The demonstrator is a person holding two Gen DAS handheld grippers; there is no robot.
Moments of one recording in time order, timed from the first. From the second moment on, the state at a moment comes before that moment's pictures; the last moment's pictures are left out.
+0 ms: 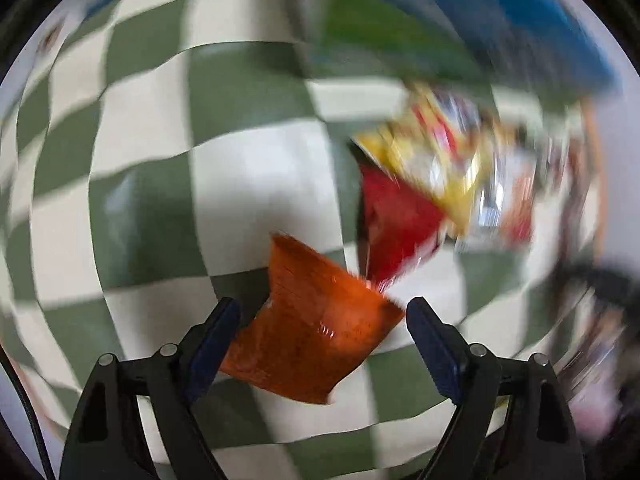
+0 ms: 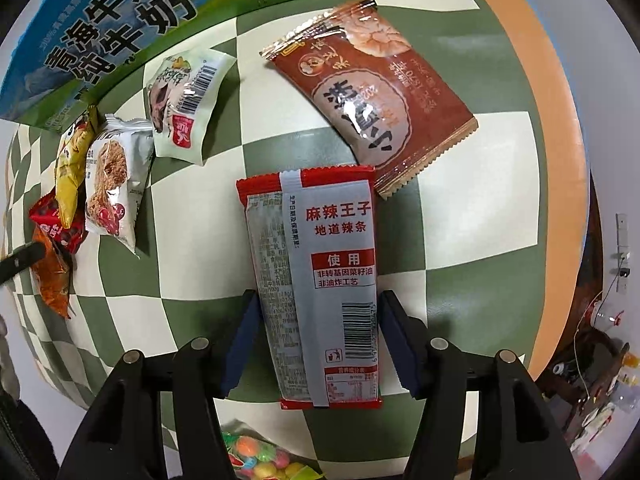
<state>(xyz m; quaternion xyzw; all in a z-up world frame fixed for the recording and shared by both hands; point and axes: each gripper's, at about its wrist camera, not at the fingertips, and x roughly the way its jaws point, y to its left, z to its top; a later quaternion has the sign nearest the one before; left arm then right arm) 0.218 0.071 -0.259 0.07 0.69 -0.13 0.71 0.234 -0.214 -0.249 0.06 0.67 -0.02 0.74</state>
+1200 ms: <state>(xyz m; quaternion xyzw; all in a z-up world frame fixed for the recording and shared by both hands) 0.103 0.043 -0.185 -0.16 0.64 -0.04 0.75 0.190 -0.159 -0.189 0.08 0.64 0.06 0.76</state>
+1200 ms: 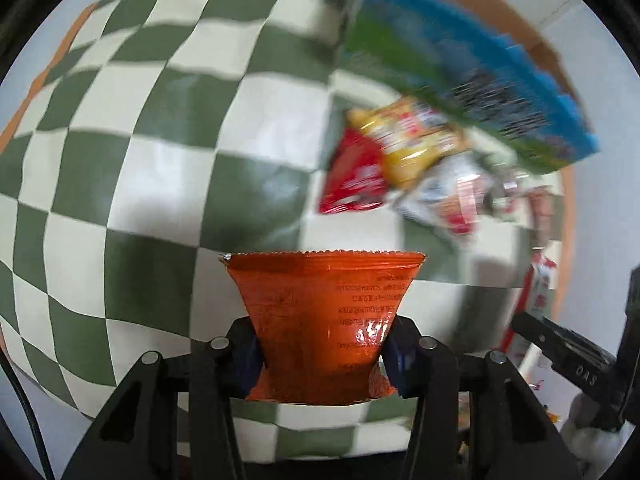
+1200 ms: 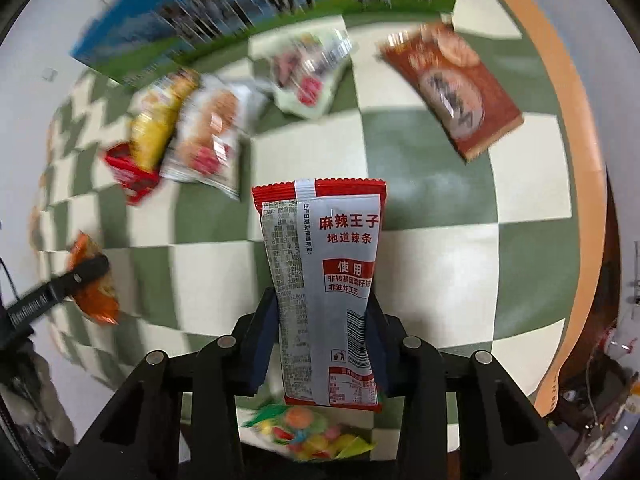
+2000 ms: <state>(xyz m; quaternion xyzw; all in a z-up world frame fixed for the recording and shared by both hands) 0.466 0.030 -0.094 -0.09 0.65 -0.08 0.75 0.453 -0.185 -0.030 0.03 0.58 0.03 0.82</state>
